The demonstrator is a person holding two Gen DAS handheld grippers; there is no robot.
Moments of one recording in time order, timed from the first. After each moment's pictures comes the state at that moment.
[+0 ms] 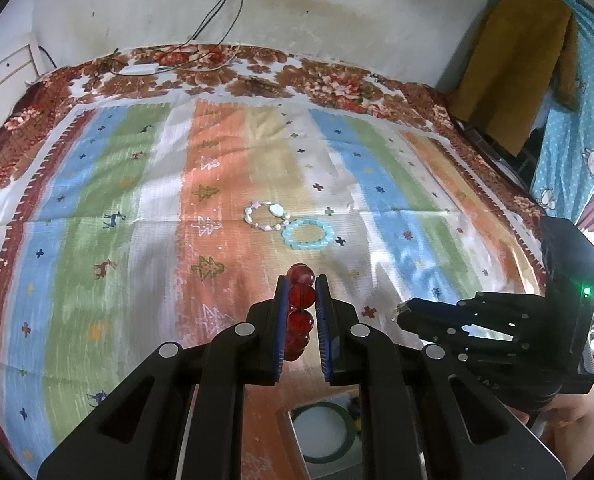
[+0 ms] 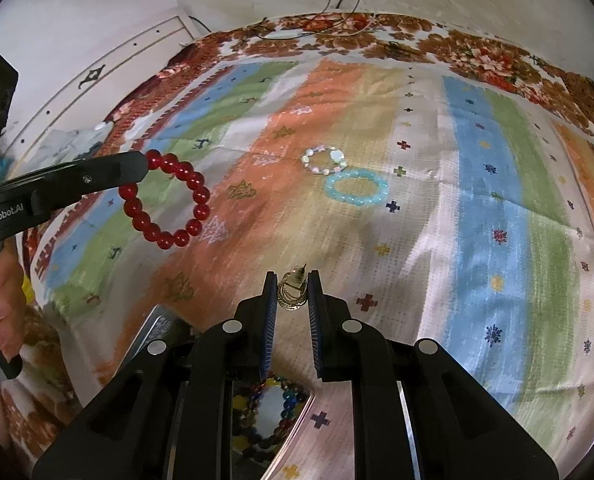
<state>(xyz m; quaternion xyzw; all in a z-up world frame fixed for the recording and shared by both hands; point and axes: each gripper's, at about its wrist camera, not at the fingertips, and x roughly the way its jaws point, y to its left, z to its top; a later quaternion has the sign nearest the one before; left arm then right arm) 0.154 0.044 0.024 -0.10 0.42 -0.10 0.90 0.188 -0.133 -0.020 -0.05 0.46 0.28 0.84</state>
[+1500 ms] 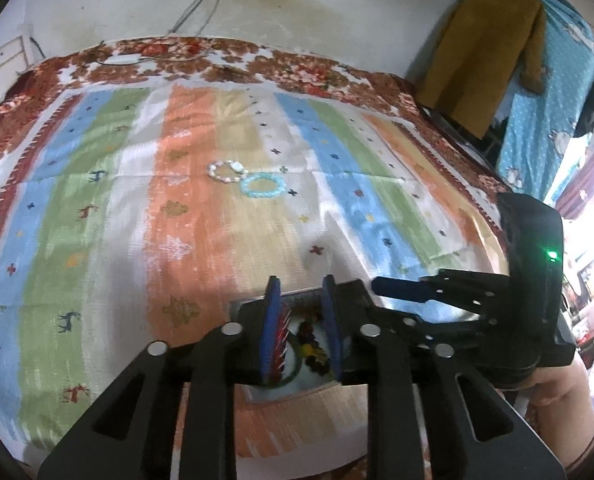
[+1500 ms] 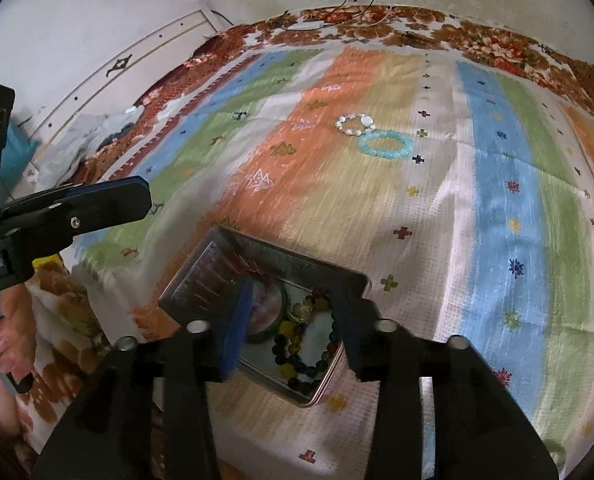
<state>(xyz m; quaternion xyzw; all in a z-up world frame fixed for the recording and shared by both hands) 0.069 0.019 0.017 -0.11 0.42 -0.14 0.89 0.124 -0.148 -0.025 -0.03 0.47 0.31 0.83</state>
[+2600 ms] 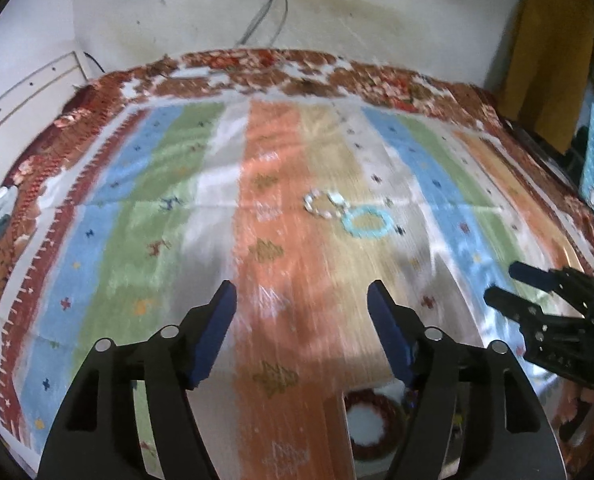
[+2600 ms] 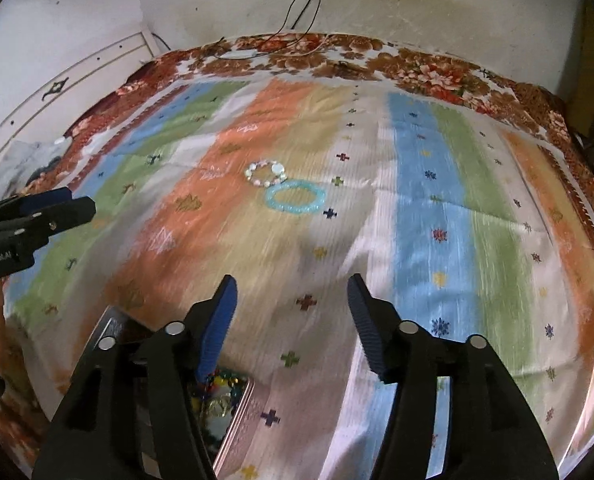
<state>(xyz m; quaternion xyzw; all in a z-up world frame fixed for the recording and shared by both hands) 0.138 0.052 0.000 -0.06 0.41 0.01 0.91 0.186 -0.159 -0.022 -0.07 0.42 0.20 0.88</state>
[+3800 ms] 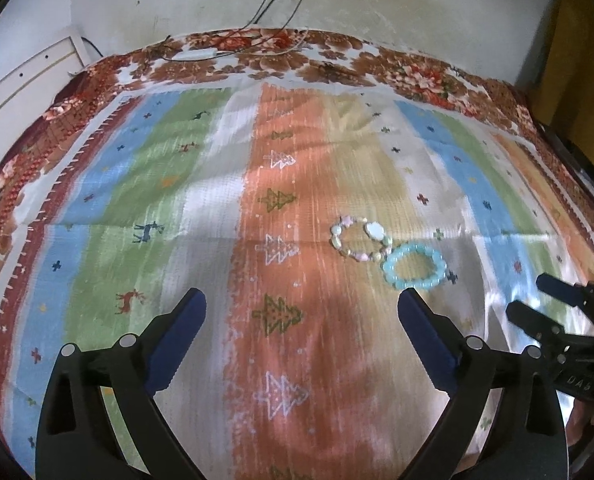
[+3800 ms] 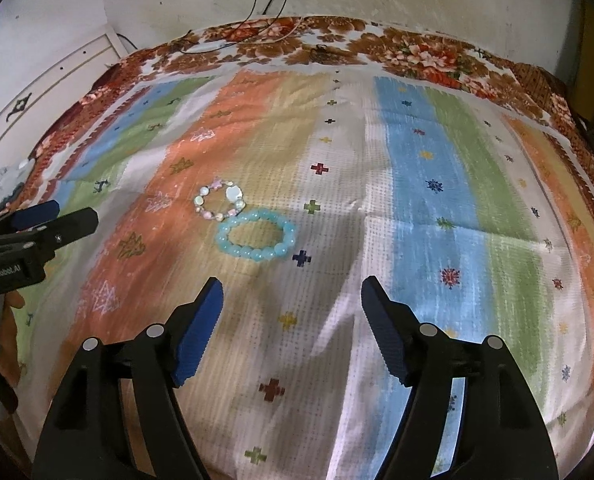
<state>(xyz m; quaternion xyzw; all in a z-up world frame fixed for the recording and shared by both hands) 0.246 0.069 -0.041 -0.07 0.44 0.03 0.90 0.279 -0.147 -0.052 -0.05 0.45 0.16 0.88</state>
